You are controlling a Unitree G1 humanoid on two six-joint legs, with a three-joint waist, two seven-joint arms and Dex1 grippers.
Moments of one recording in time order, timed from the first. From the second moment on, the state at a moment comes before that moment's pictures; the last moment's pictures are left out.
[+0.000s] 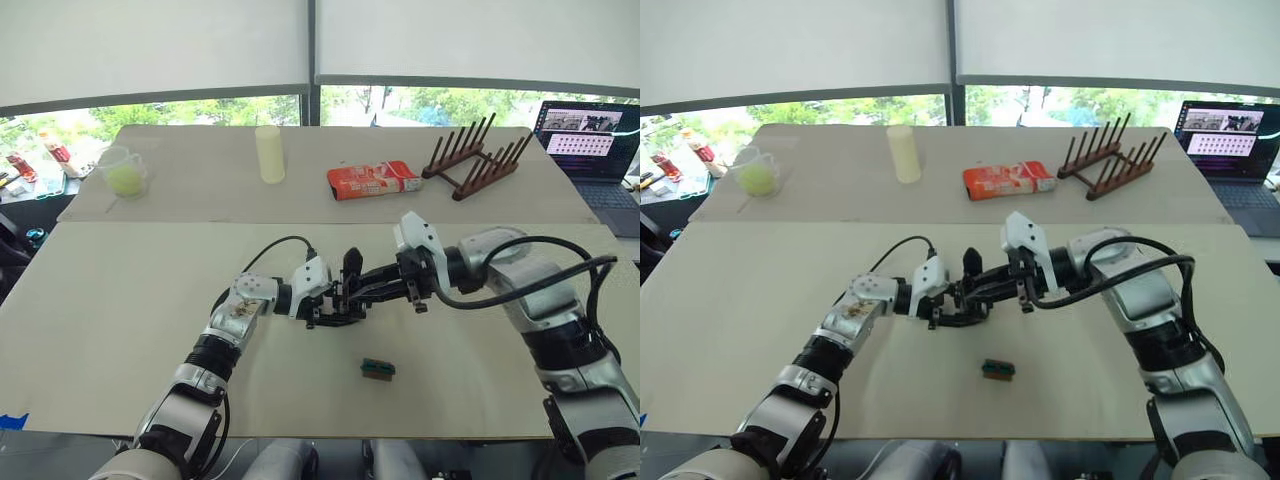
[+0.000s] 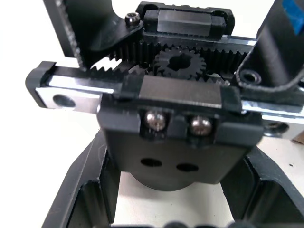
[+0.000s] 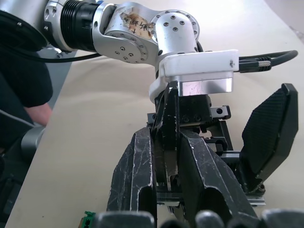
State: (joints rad) left arm -0.62 0.23 -0.26 0.49 -0.08 0.05 -1.20; right arm -0.69 -0.65 0.26 -0.03 0.38 0.55 1.35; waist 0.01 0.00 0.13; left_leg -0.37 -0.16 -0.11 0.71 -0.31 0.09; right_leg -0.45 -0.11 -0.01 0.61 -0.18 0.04
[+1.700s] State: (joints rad) left arm -0.61 0.23 -0.27 0.49 -0.08 0.06 -1.17; right arm -0.55 -0.69 0.24 -0.08 0.38 0.57 1.23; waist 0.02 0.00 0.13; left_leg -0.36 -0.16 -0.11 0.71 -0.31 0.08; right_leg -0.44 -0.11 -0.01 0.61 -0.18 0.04
